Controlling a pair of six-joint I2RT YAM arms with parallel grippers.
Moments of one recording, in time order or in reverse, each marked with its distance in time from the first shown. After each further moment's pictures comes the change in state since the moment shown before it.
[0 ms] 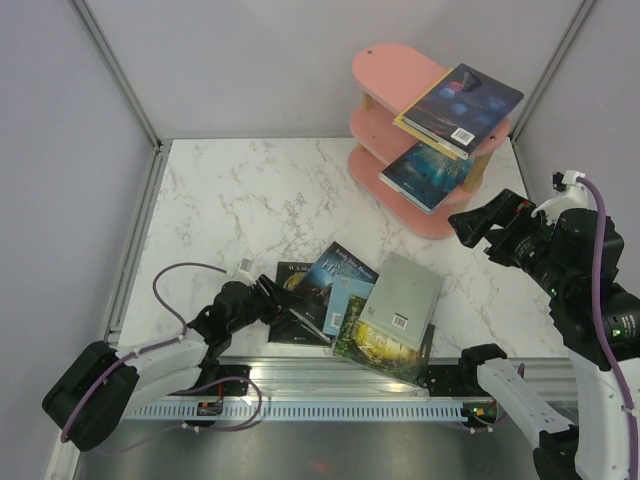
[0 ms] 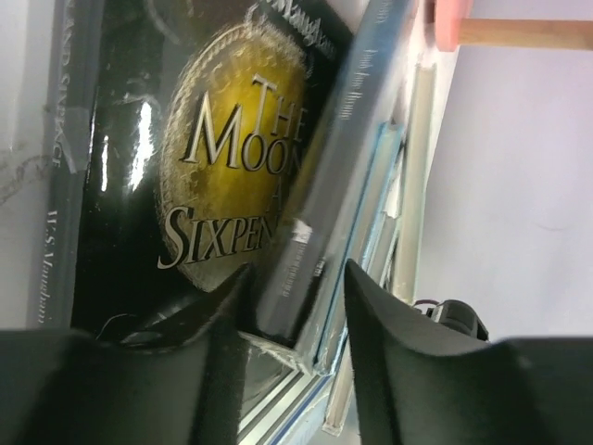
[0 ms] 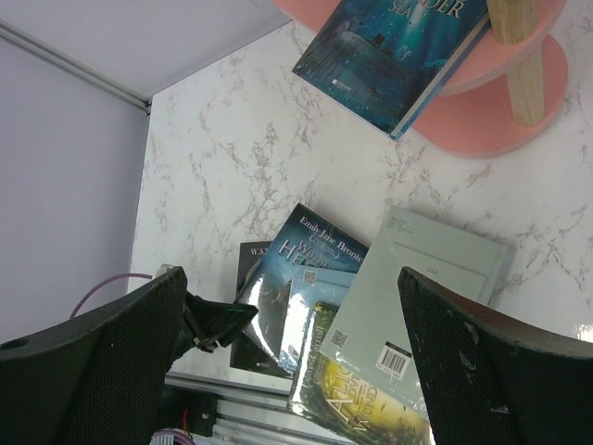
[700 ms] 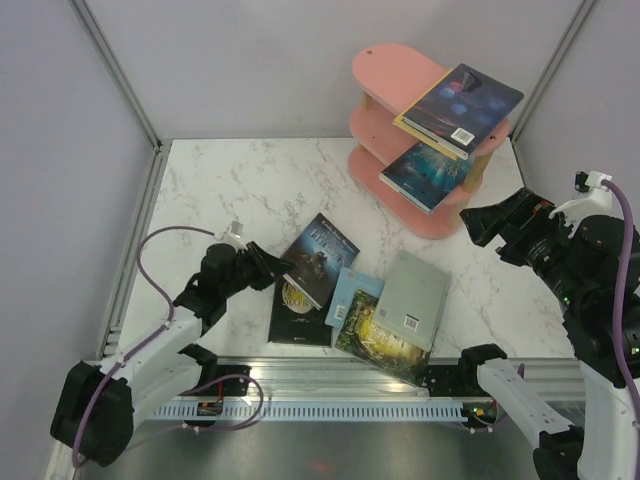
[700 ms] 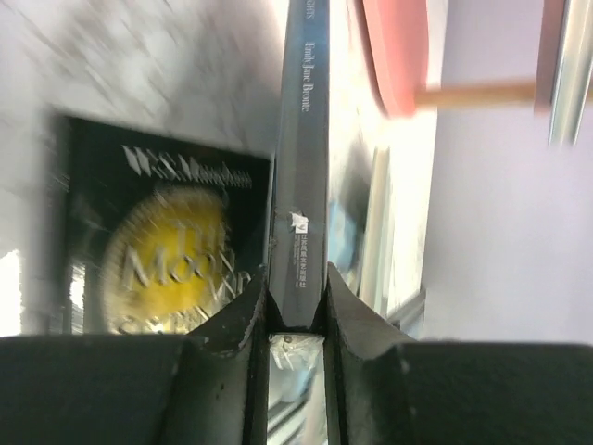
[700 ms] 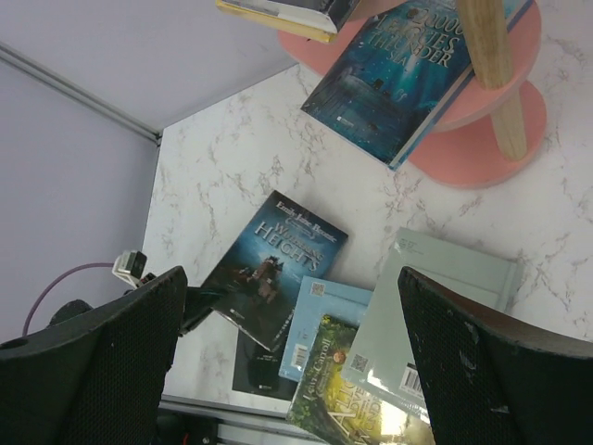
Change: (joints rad) left arm 0.152 -0.012 0.293 -0.283 0.090 0.229; right arm 0.000 0.001 0.087 -0.016 0.047 -0.009
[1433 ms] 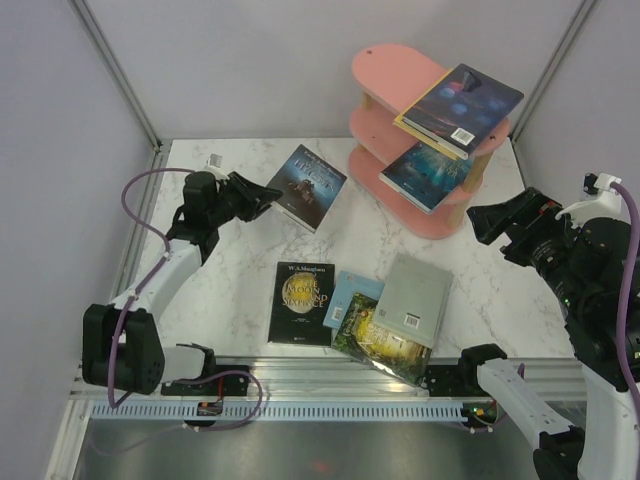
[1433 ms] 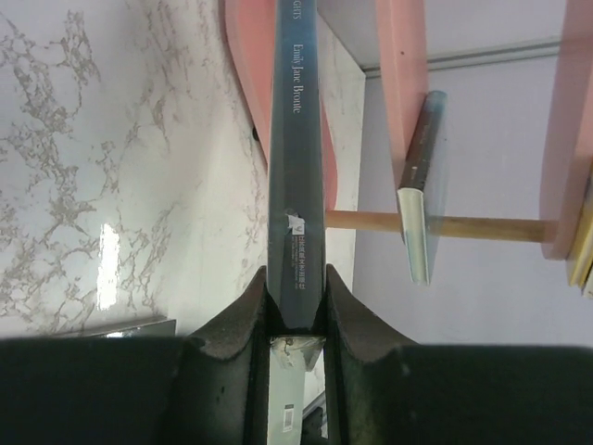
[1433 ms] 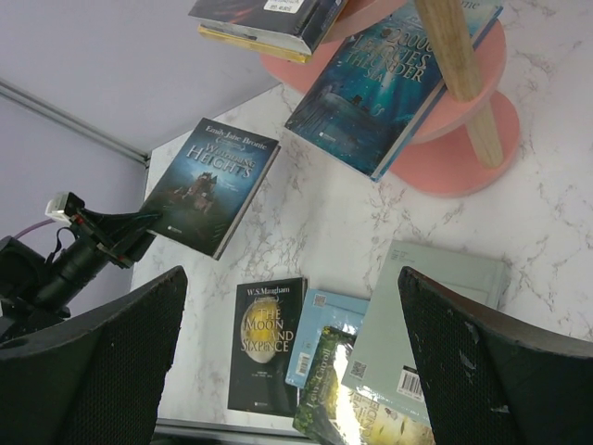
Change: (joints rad) left arm 0.312 0.363 0.539 -0.083 0.183 0.008; right arm 0.000 -0.008 0.015 -0.006 0.068 0.010
